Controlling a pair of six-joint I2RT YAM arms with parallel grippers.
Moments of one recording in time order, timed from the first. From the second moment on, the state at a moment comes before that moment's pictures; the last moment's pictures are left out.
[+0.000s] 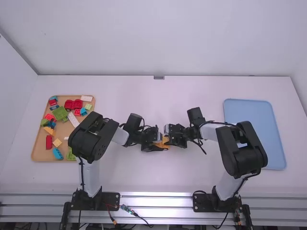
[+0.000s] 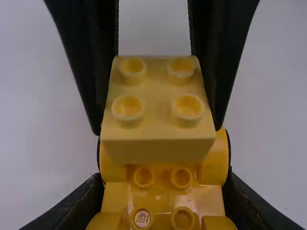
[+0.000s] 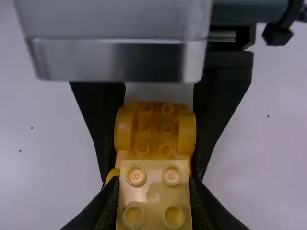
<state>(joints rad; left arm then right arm) -0.39 2.03 0.73 0.35 0.88 0.88 0.29 1.83 0.77 -0.20 -0.90 -1.18</state>
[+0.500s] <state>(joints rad) -0.40 2.03 0.73 0.37 0.84 0.84 0.34 1.83 0.77 -0.19 -0.86 -1.09</state>
